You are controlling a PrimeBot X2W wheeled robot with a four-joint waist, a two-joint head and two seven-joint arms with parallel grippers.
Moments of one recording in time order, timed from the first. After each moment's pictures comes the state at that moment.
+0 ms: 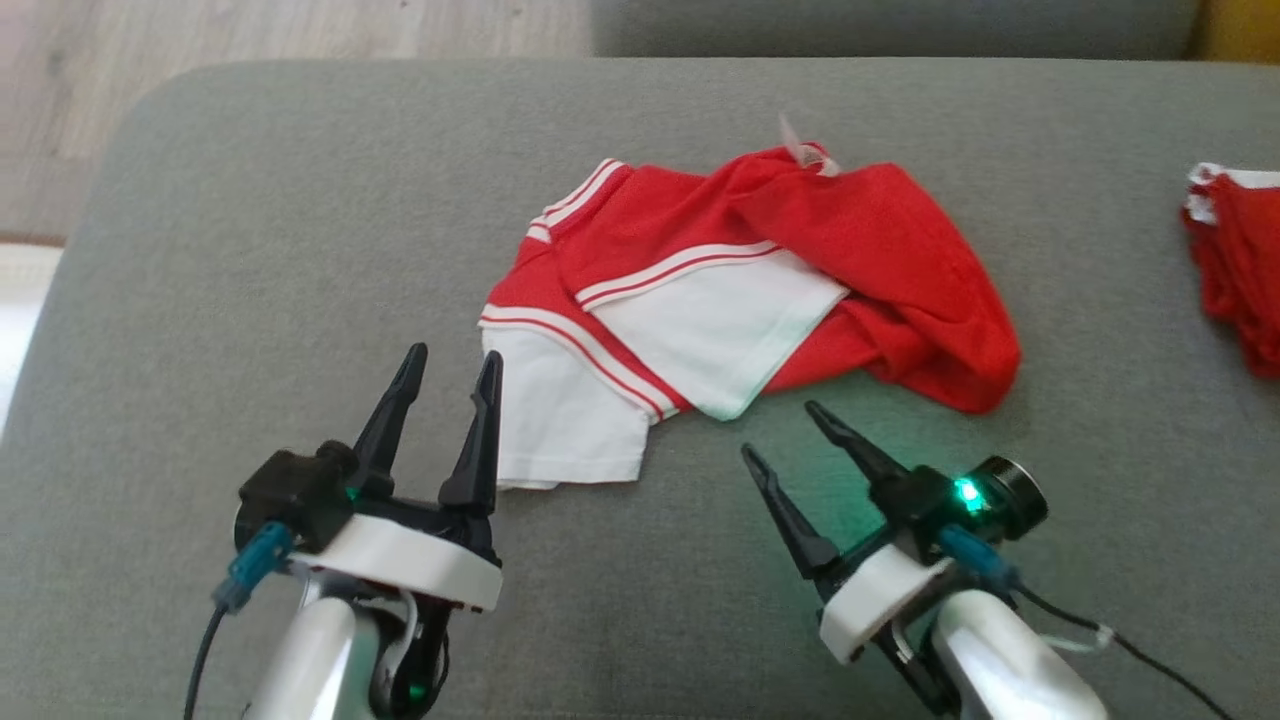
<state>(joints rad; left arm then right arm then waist) -0.12 0.04 -0.25 0.16 -0.28 -0.10 -0.26 -0.22 -0.12 0.47 0.43 0.05 0.13 -0.21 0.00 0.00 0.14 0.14</state>
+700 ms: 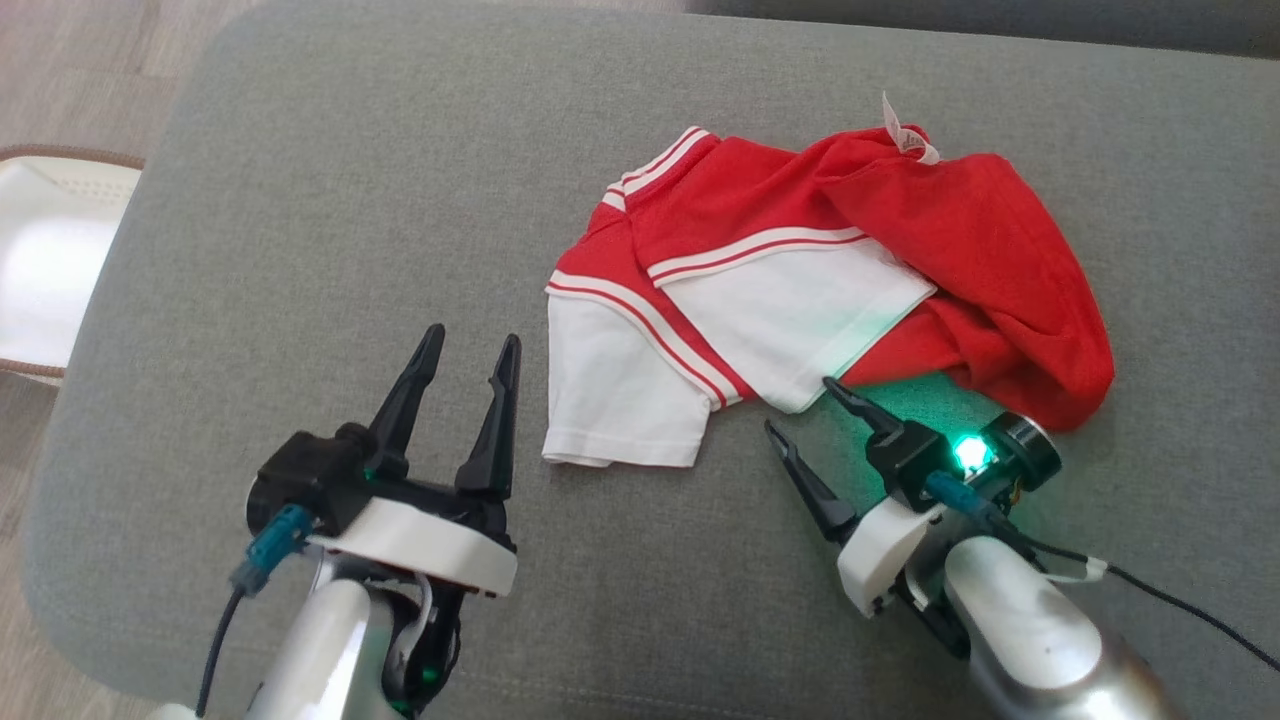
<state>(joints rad) -0.15 0.04 -0.28 0.17 -0.27 -0.09 -0.26 -0.39 -0.14 0.51 0.68 0.00 0.13 -0.22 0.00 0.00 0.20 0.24</state>
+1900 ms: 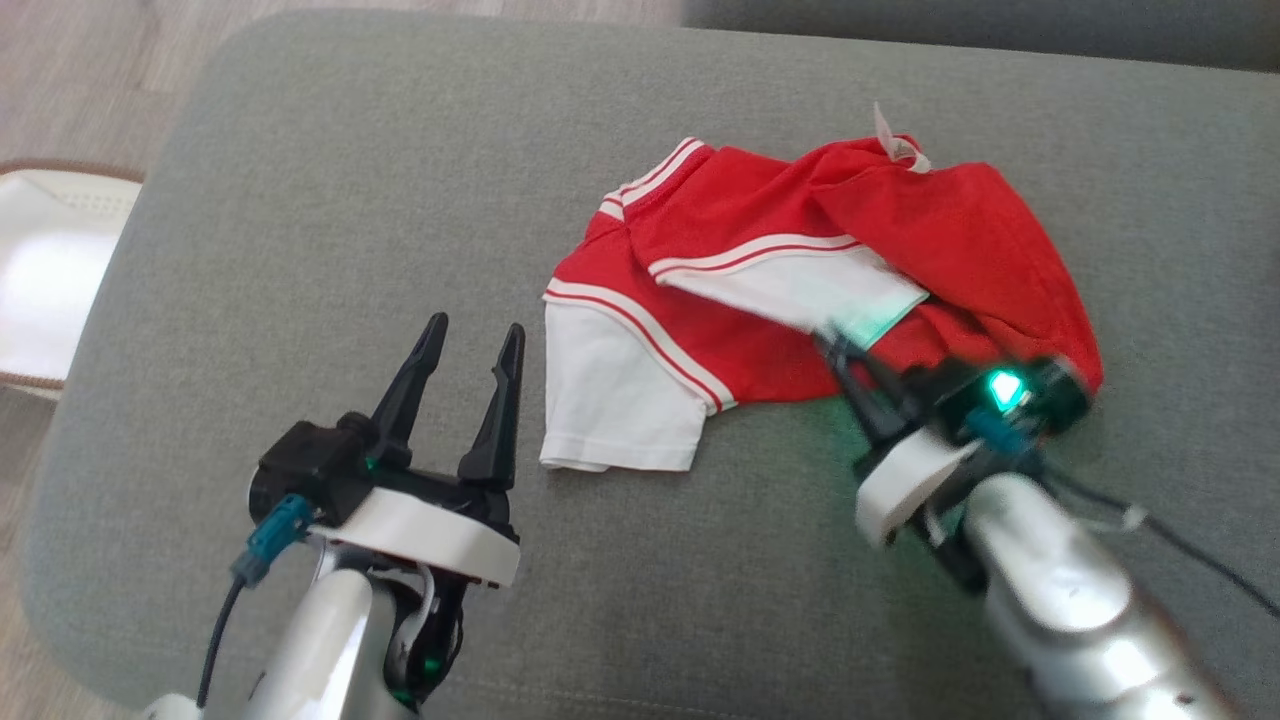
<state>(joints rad) -0.17 0.04 -0.29 0.17 -0.28 -0.09 -0.26 -0.47 -0.15 0.48 0.69 0.05 0.13 -0.25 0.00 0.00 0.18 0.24</state>
